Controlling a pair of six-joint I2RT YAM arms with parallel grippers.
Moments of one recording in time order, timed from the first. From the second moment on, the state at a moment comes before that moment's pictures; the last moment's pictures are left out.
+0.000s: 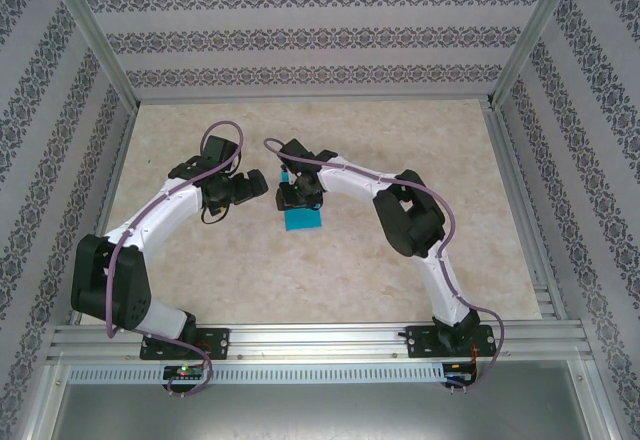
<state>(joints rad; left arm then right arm) -0.29 1.47 1.07 -0.68 0.09 -0.70 0.74 2.26 1.74 -0.69 -0.21 0.48</state>
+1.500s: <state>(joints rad) -0.46 1.84 1.07 -0.25 0.58 -0.74 0.61 1.57 0.76 -0.22 -0.36 0.90</state>
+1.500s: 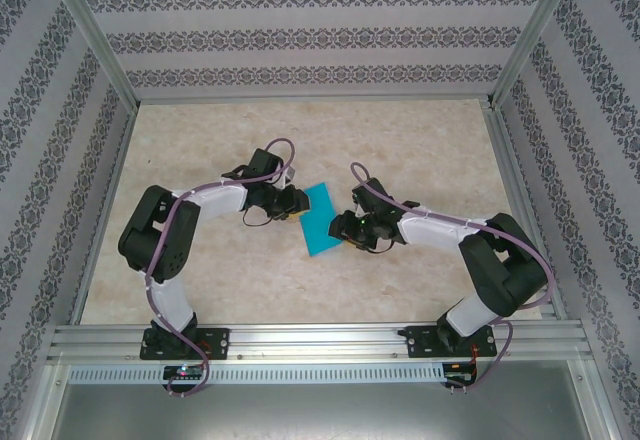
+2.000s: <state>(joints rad) -0.48 1.92 1.12 -0.24 0.61 -0.74 0.61 1.52 0.72 -0.18 -0.36 1.00</state>
